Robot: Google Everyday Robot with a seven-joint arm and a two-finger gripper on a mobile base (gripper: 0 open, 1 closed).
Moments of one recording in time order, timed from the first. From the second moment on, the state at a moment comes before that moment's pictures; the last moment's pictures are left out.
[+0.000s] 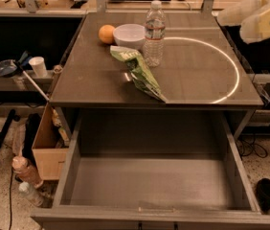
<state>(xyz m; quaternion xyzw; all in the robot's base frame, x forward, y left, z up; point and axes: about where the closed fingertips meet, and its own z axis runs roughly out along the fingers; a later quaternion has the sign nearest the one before) 0.460 -0.156 1.067 -0.44 0.71 0.42 0.35</state>
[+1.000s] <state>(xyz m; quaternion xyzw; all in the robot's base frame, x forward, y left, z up) 0.476 -0.155 1.069 -0.44 0.74 0.37 0.36</state>
